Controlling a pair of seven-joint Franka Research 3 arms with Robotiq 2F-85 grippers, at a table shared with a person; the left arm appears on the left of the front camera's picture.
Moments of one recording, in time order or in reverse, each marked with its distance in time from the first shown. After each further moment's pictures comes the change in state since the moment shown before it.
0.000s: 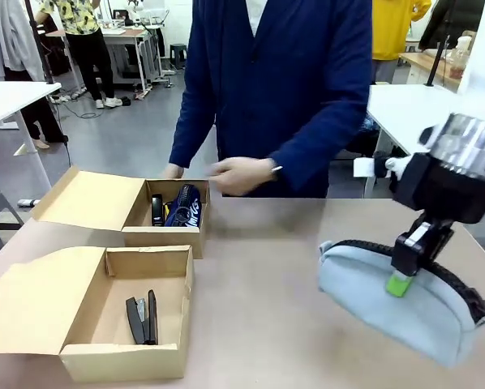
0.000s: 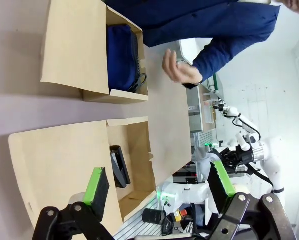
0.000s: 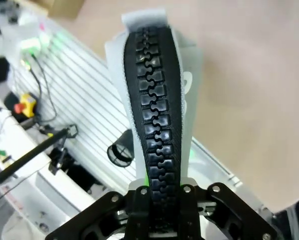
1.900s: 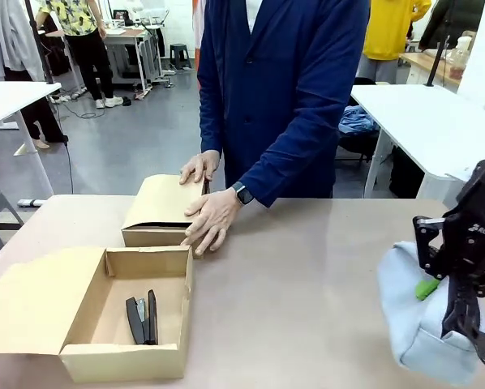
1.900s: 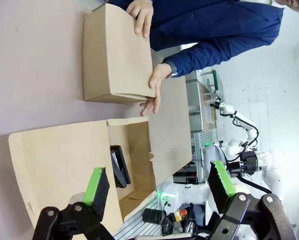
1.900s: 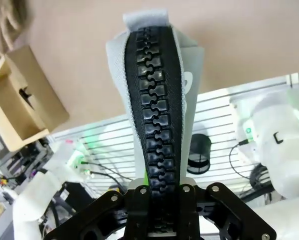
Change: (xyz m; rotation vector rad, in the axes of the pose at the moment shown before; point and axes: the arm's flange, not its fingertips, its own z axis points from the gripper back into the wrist) left arm 0.000 0.000 0.000 0.000 0.000 0.000; right arm -0.060 0.010 0.019 0.032 -0.176 -1.017
